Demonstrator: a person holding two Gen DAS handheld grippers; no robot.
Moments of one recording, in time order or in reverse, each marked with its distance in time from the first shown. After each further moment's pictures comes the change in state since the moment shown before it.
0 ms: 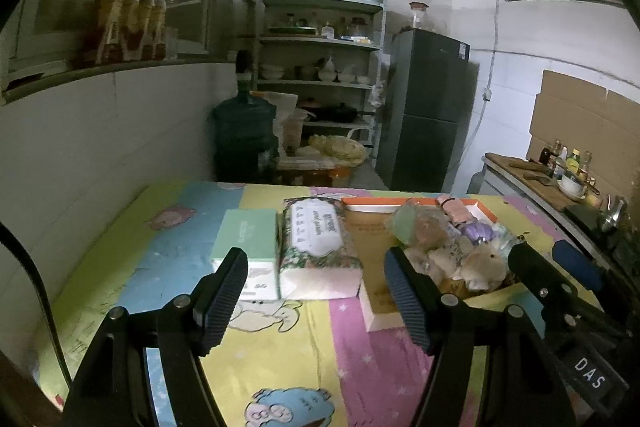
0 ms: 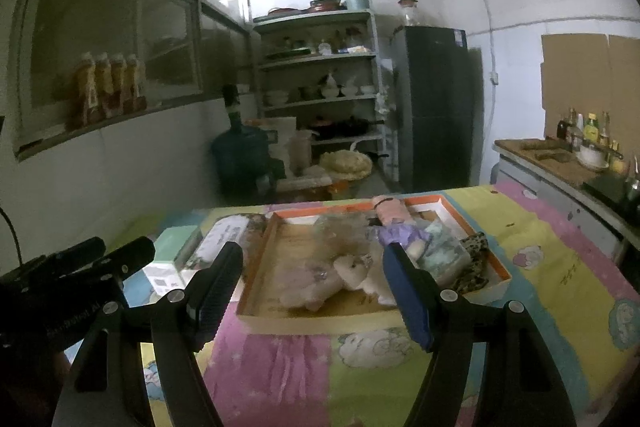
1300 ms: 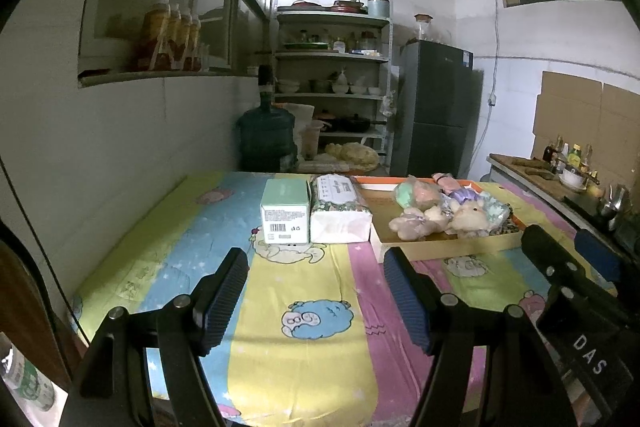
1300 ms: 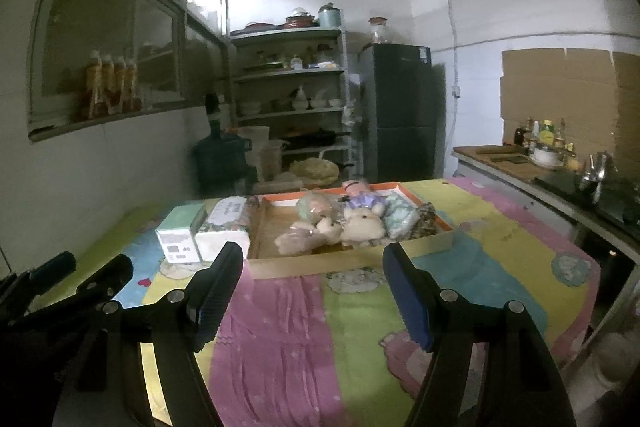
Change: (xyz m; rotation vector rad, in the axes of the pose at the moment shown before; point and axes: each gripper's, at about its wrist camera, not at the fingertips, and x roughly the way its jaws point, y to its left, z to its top) left arm -0.098 0.011 -0.064 0.009 -0.061 0.054; right arm -0.101 0.042 -0.052 0.002 -0.058 -0.148
